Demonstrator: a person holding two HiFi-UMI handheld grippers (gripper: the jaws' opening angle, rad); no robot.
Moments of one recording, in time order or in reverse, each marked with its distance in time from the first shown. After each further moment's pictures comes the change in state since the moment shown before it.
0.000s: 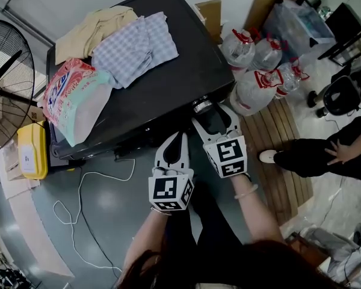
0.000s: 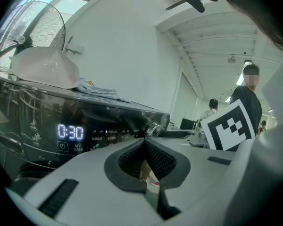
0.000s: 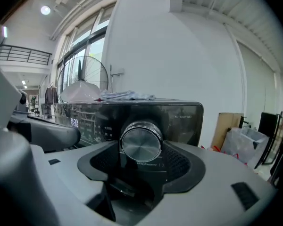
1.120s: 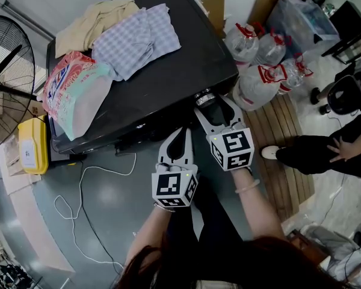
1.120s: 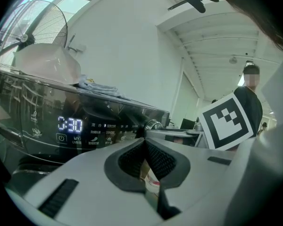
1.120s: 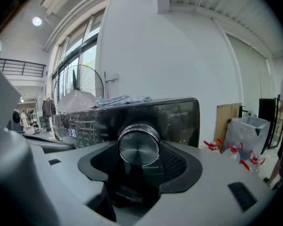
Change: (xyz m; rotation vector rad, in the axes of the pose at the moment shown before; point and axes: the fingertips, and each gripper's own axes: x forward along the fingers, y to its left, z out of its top) left arm -0.001 -0.005 -0.009 -0.020 0.004 0.009; right arm 0.002 -0.006 0.005 0.113 -0.046 0.004
